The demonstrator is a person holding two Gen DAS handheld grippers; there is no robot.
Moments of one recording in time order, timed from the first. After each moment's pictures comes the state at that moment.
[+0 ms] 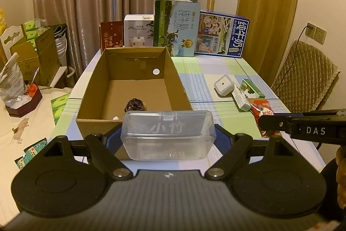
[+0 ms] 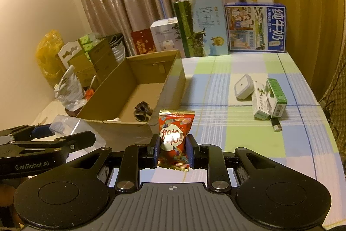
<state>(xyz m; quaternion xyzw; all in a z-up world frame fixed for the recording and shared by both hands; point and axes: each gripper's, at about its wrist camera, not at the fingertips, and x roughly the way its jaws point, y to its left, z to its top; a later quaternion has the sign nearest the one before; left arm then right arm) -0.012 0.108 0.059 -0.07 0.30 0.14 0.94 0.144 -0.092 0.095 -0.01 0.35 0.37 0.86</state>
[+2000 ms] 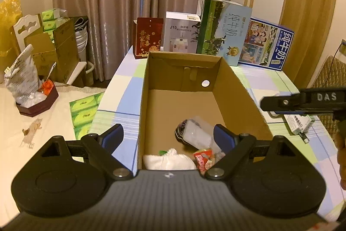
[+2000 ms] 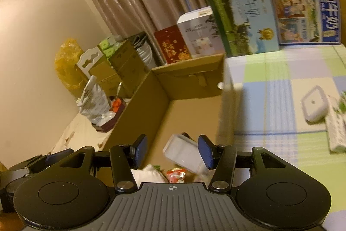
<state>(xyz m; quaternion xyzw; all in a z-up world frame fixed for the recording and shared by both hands) 0.041 0.246 0.036 -0.10 0.30 0.19 0.93 0.245 0.028 0.076 0.06 0.39 0.43 0.82</state>
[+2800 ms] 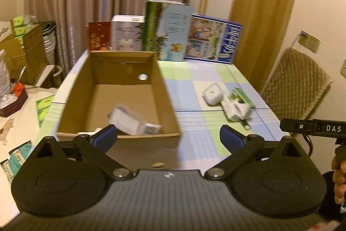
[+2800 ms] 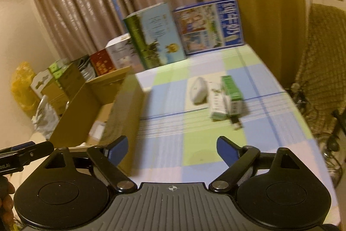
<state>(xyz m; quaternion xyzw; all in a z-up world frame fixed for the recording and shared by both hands) 0.025 0.106 0.061 -0.10 0.30 0.11 0.94 0.186 -0.171 0.100 0.07 0.35 0.27 0.89</state>
